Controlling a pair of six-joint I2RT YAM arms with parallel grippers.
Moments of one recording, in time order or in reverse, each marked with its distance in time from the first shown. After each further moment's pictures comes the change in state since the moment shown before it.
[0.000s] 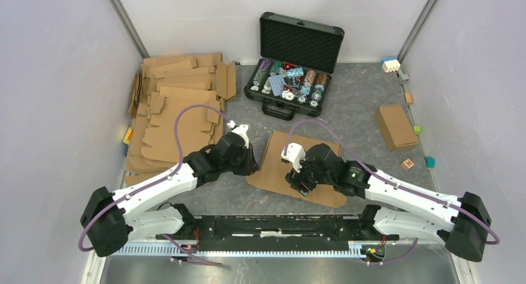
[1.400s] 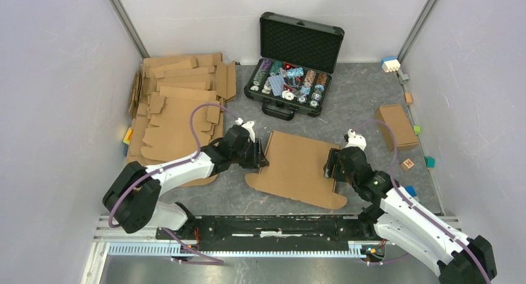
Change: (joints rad) left arm 0.130 0.282 -0.031 0.310 0.203 0.013; right arm -0.388 -0.254 -0.259 -0.065 0.386 0.695
